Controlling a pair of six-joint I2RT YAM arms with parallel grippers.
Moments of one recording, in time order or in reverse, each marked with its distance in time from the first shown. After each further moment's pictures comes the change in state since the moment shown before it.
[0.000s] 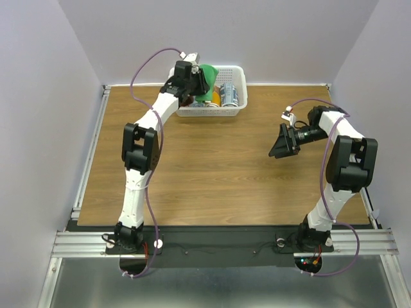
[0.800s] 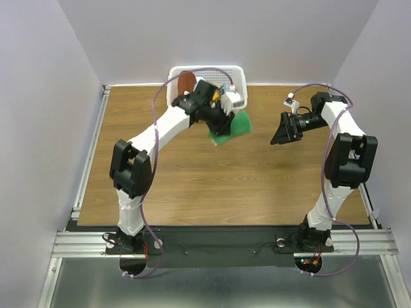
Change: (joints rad) left arm -0.266 -0.424 -0.452 -0.389 0.332 0.692; right arm 0.010 0.066 0.218 0.034 0.072 0.036
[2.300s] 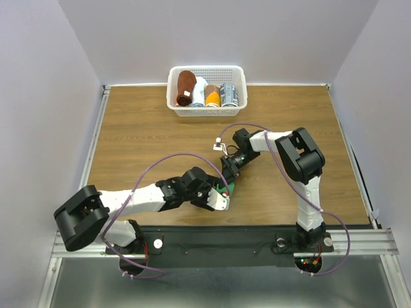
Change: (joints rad) left arm -0.388 -0.622 -1.133 0.588 -0.441 0.586; right arm 0.639 0.190 -0.351 0.536 -0.229 0.127
